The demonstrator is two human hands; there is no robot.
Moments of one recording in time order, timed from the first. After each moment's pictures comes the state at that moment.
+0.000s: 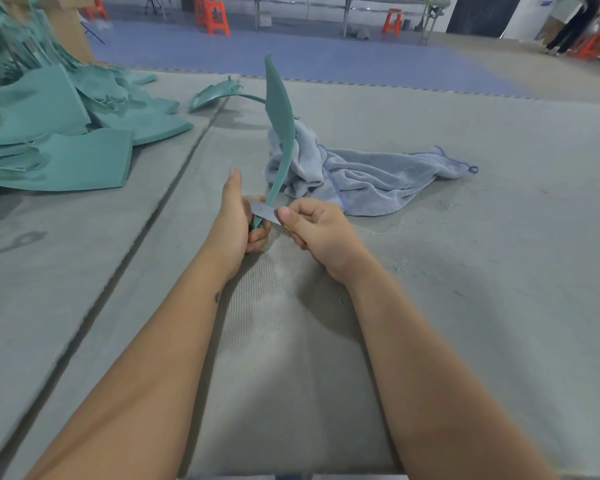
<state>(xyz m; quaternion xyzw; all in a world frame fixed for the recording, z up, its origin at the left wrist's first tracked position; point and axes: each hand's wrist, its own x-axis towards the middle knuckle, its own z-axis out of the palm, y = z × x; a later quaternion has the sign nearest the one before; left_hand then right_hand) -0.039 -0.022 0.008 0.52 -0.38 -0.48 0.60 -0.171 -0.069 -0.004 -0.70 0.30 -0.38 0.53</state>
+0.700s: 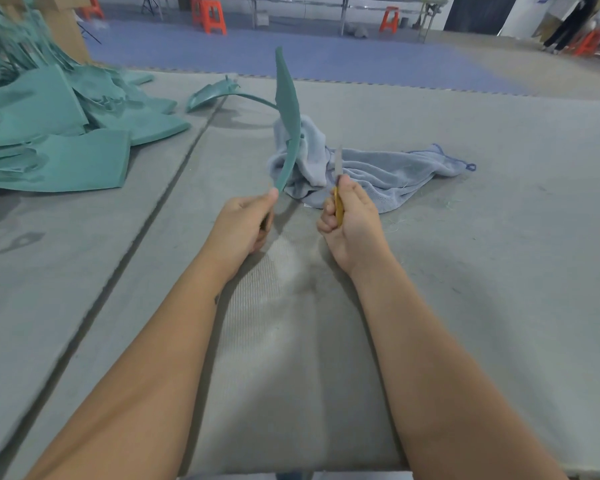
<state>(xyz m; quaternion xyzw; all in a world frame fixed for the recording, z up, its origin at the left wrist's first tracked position) -0.041 -0.019 0.003 0.59 -0.46 -0.37 0.56 -0.184 -0.083 0.004 -0.35 0.29 -0.53 0.72</state>
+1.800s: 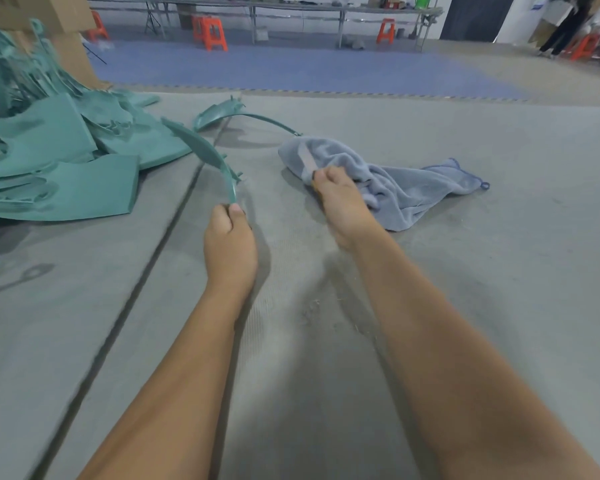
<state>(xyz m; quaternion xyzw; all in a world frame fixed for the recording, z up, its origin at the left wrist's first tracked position) -0.025 -0.036 -0.003 0.72 -0.33 -0.13 0.60 -0.142 -0.134 0.031 -0.61 0.46 -0.40 0.50</state>
